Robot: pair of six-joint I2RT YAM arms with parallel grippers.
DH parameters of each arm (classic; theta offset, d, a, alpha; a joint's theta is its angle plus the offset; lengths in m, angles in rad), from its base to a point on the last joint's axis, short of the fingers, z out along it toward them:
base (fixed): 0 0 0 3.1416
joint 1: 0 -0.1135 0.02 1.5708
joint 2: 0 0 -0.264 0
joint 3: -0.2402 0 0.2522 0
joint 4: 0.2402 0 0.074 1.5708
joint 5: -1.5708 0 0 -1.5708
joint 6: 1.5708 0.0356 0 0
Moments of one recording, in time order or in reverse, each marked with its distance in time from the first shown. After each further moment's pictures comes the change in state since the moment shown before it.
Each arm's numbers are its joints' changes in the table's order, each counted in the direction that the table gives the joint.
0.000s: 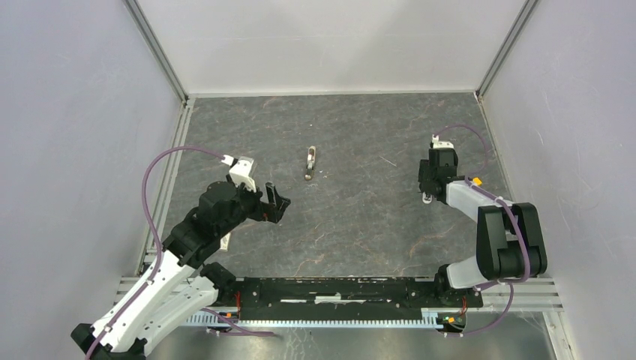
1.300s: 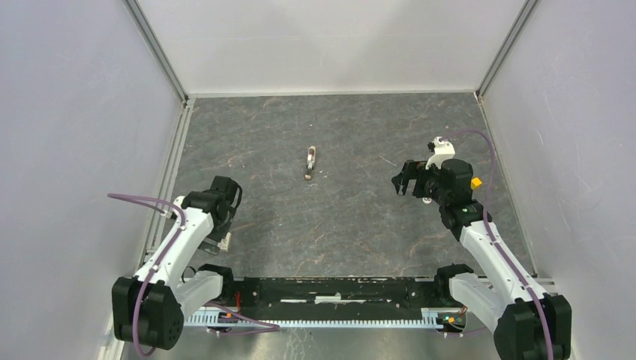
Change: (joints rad) left arm -0.442 0.398 -0.006 0.664 0.512 -1.123; right arm -0.095 -0.546 0.127 0.015 0.400 0.076
